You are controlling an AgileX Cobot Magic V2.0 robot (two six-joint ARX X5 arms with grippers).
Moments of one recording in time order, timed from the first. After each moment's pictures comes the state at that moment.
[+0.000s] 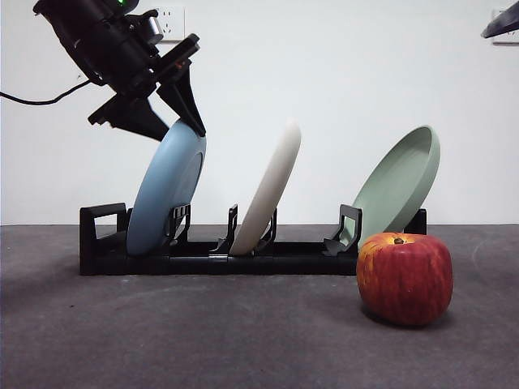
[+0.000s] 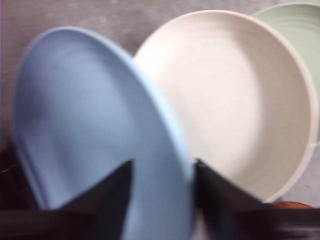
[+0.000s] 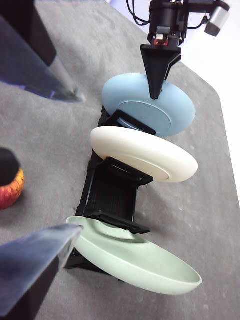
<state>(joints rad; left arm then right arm) -0.30 1.72 1.44 -0.52 0.41 -0.14 0.09 0.94 0.98 -0.57 -0.54 0.12</state>
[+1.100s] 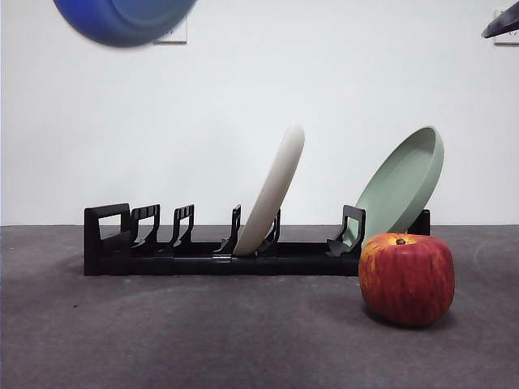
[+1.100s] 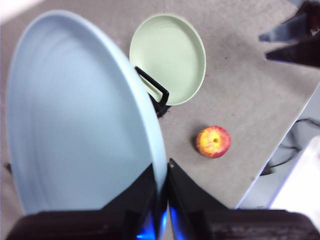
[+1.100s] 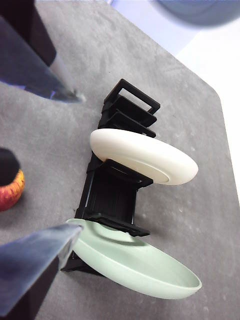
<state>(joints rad) -0.60 1.43 2.04 -1.34 0.17 0.10 0.09 0.94 0.98 -0.57 -0.54 0.12</state>
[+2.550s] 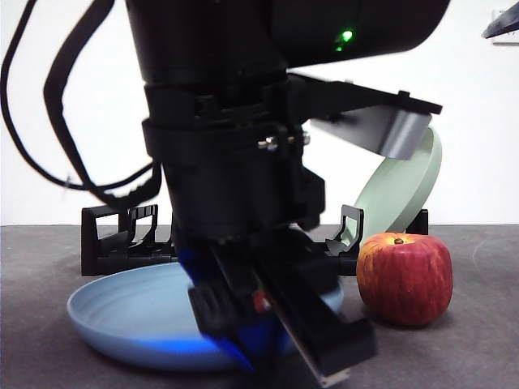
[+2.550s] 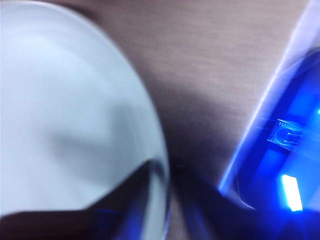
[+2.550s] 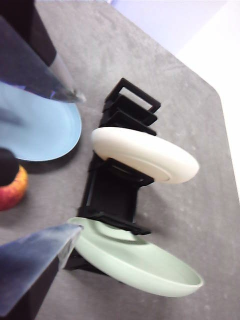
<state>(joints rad) -1.23 1.74 1.02 -0.57 -0.37 -0.01 0.09 0.94 0.98 -0.59 -0.54 0.12</state>
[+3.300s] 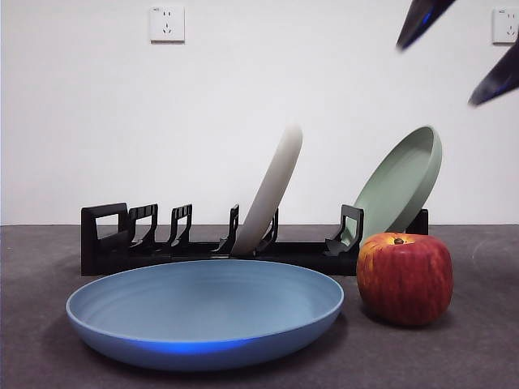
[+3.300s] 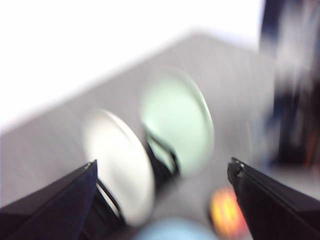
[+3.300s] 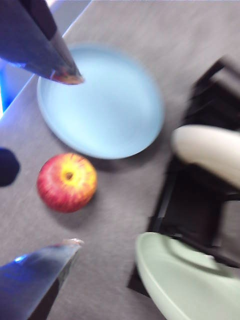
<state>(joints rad) -1.06 1.09 1.36 -0.62 -0.42 -0.06 0.36 1.06 0.98 -0.77 -0.32 0.01</state>
